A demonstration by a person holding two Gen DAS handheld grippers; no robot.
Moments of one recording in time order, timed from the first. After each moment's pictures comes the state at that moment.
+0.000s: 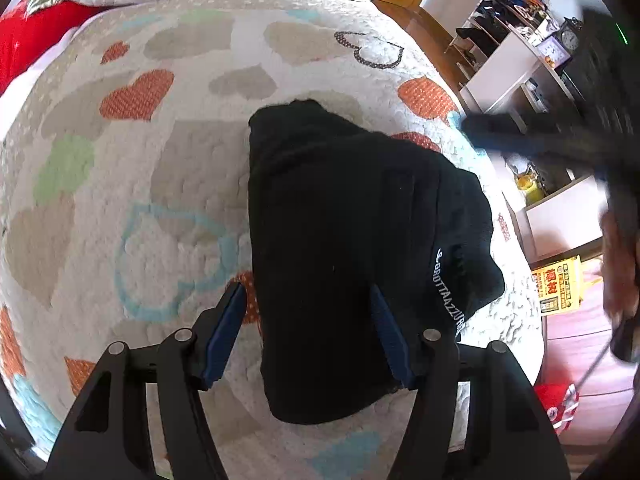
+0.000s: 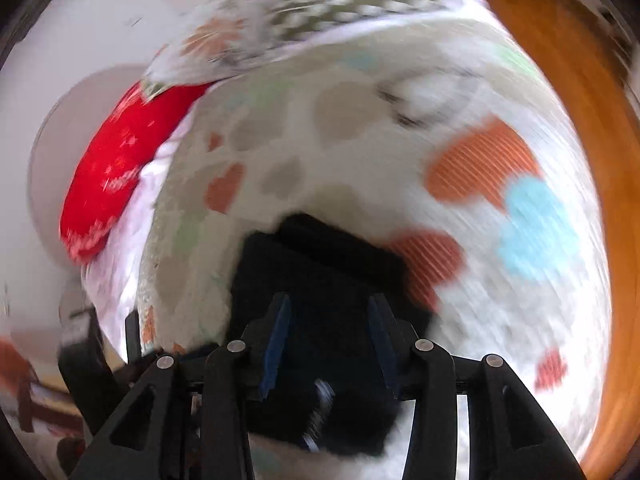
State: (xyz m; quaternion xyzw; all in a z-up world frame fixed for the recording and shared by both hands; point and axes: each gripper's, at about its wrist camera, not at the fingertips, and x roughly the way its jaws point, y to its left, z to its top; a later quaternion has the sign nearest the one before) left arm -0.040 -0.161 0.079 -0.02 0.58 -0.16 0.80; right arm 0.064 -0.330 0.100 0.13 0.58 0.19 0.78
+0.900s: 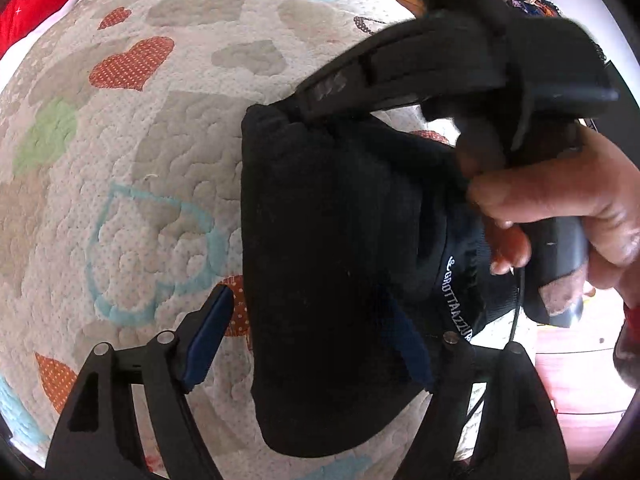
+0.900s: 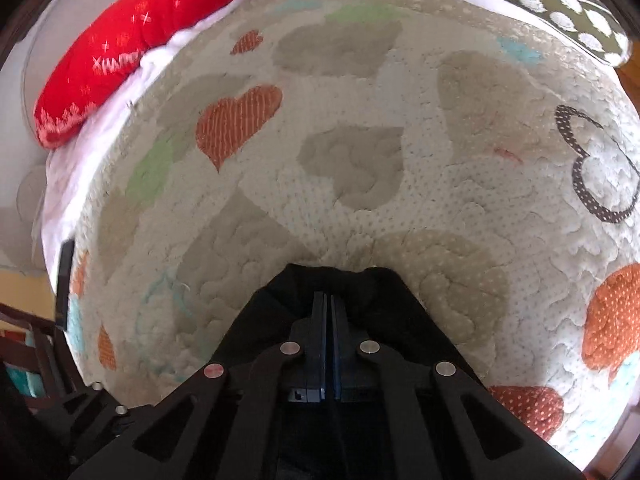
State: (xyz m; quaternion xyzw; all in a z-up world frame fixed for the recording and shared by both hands) left arm -0.019 -0.164 0.056 -0.05 0.61 -0.15 0.78; right arm 0.121 -0.241 0.038 -0.01 0.62 0.23 0.75
